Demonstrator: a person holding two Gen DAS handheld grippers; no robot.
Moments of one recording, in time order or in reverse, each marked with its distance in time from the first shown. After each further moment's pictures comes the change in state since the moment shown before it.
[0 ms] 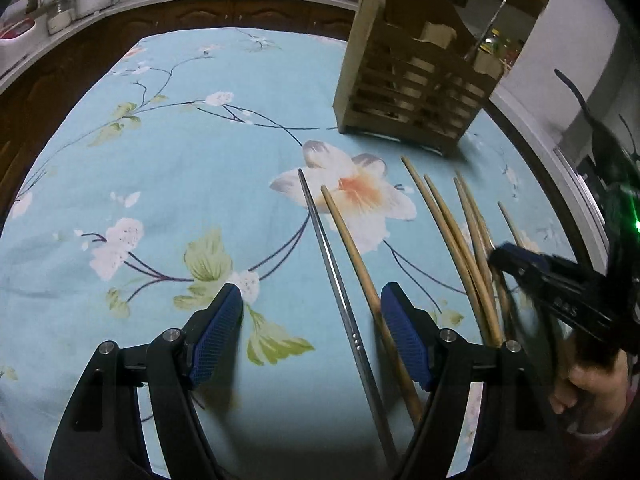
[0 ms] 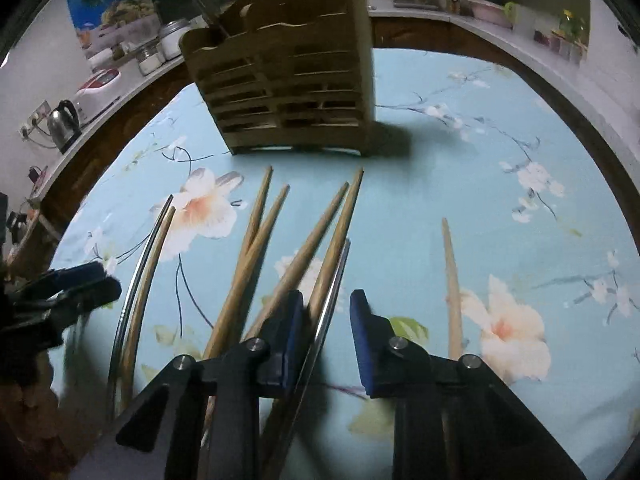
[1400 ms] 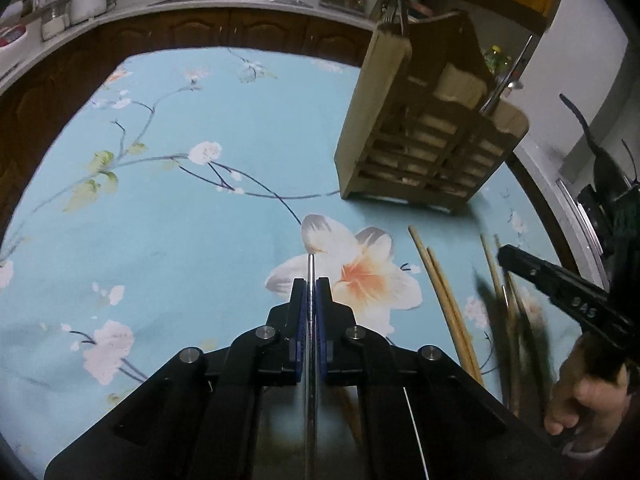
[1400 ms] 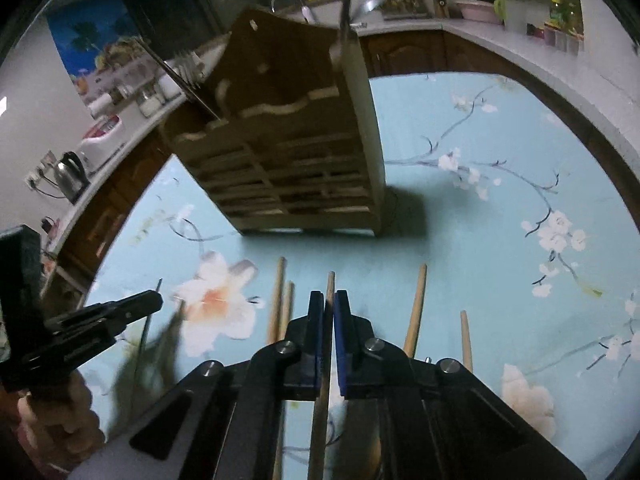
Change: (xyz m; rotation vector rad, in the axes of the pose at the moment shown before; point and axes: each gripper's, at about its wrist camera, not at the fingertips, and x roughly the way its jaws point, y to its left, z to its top) left arm 0.018 0.007 0.058 -0.002 -0.047 -0.042; right arm -0.004 -0.001 0.056 0.092 -0.097 0.086
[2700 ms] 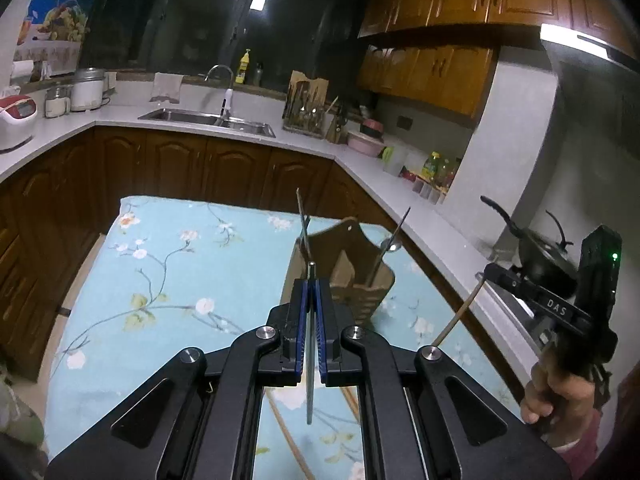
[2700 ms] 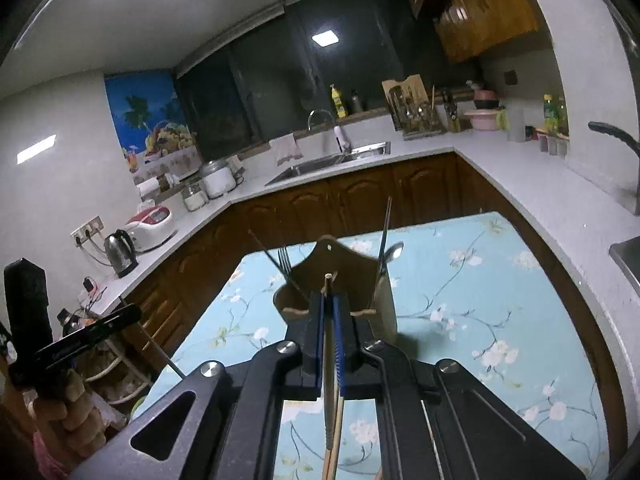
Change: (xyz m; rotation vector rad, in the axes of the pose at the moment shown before) left arm -0.191 -0.026 0.040 0.034 -0.416 -0.140; right arm -0.161 0.026 0.050 -0.037 -0.401 0.087
